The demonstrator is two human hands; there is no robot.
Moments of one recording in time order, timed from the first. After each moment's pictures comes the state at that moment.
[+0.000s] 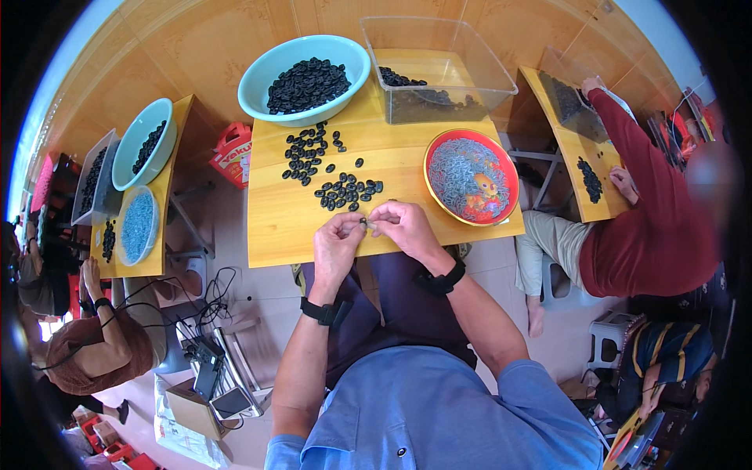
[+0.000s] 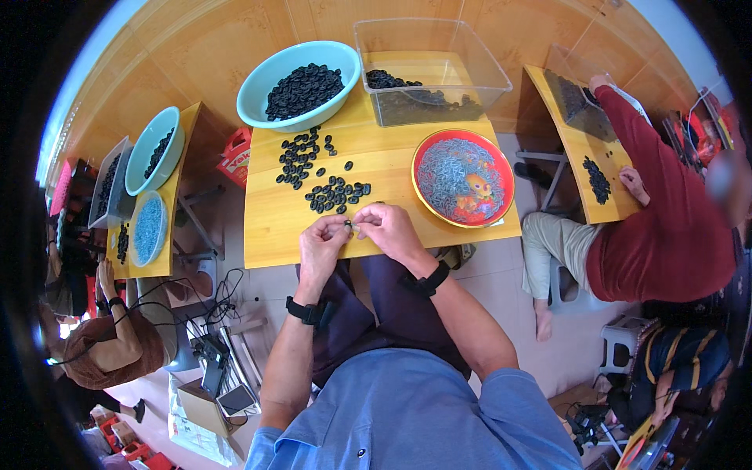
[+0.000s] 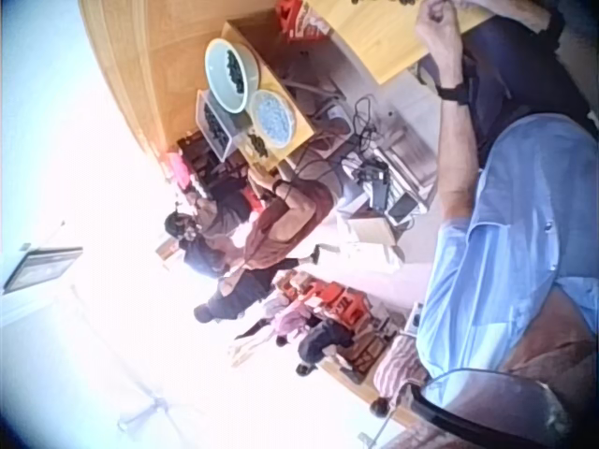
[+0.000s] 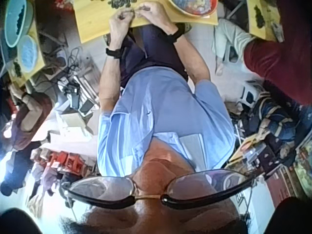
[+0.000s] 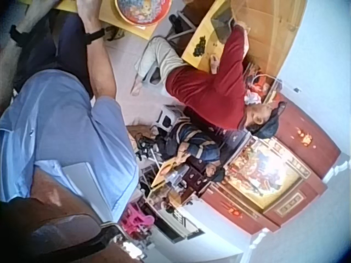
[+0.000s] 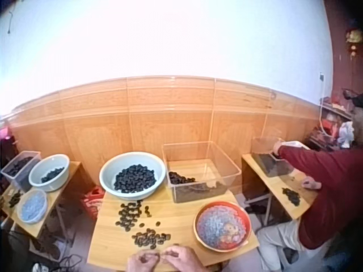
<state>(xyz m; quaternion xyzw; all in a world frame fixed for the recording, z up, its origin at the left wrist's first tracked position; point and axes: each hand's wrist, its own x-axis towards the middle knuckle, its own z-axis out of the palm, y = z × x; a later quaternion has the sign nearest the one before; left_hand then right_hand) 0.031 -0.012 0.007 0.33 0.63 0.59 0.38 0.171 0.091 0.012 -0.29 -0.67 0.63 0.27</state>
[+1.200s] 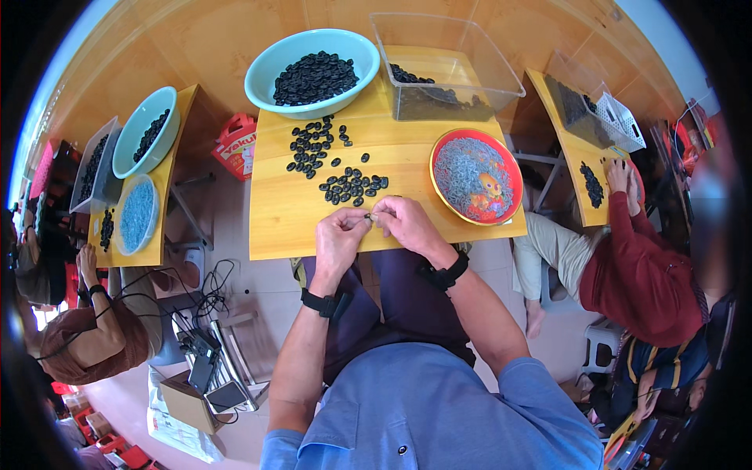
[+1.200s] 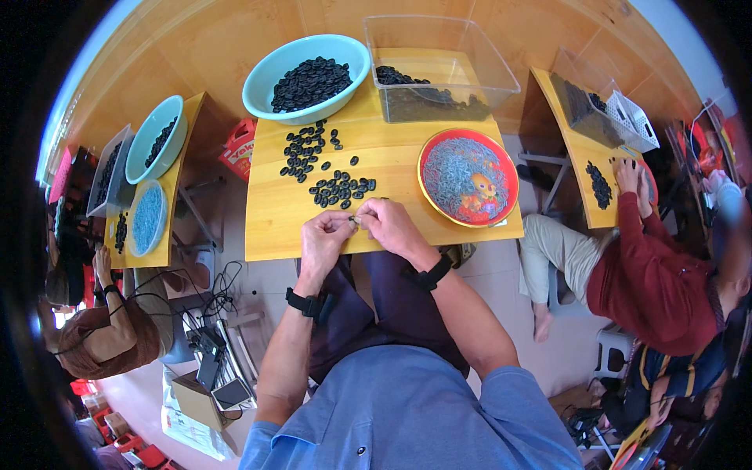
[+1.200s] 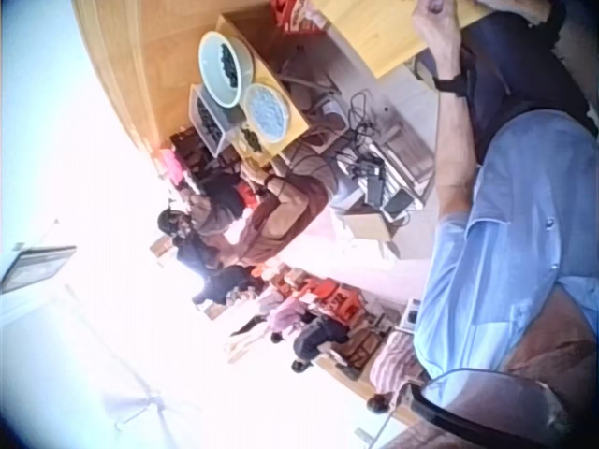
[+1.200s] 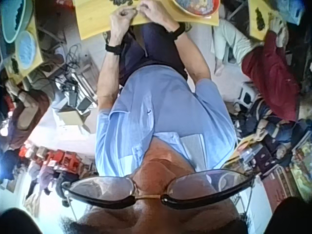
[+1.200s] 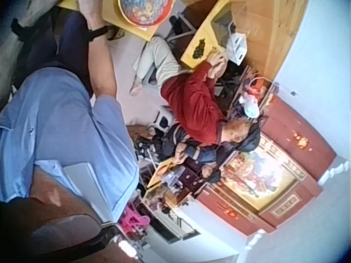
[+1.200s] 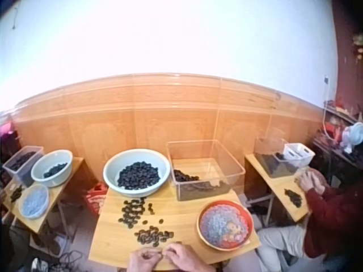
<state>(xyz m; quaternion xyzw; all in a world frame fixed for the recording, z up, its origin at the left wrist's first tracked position) 0.028 -0.012 0.016 0.34 0.66 0.56 0.37 0.165 0.095 0.024 -0.31 -0.75 0.56 0.20</state>
